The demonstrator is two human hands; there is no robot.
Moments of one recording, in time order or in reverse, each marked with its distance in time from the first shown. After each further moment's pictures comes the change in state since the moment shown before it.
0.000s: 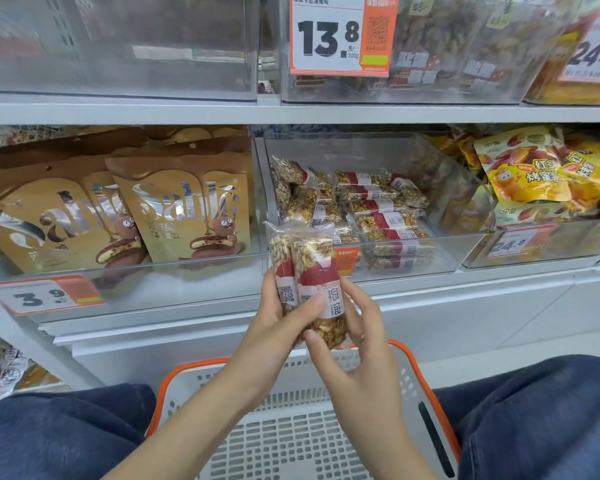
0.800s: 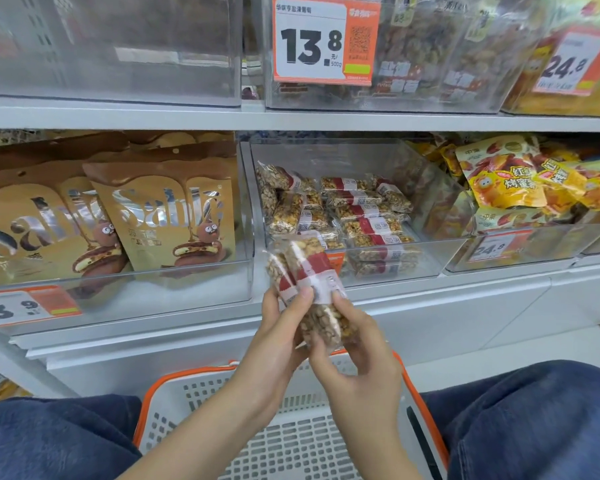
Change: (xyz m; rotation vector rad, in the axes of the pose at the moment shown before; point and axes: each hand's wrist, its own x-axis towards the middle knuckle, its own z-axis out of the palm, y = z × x) left_hand 0.004 -0.006 0.020 -0.109 0.041 -0.116; right_hand 0.003 0.016 -0.007 -0.126 0.230 -0.110
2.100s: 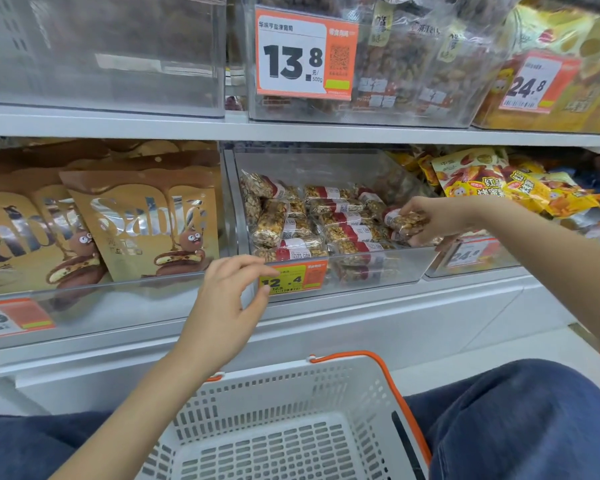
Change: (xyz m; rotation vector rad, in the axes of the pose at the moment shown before) left_hand 0.039 0.030 -0.051 1.223 0.137 0.624; right_hand 0.277 0.013 -0.122 -1.076 -0.822 0.422
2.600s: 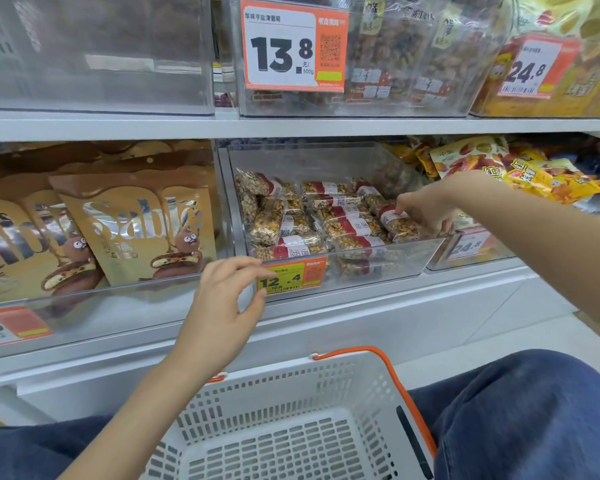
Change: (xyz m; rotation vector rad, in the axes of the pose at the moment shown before) left_hand 0.000 0.000 -0.001 0.020 -0.013 -0.002; right_hand 0.025 -0.015 -0.010 -0.448 -0.179 0.059
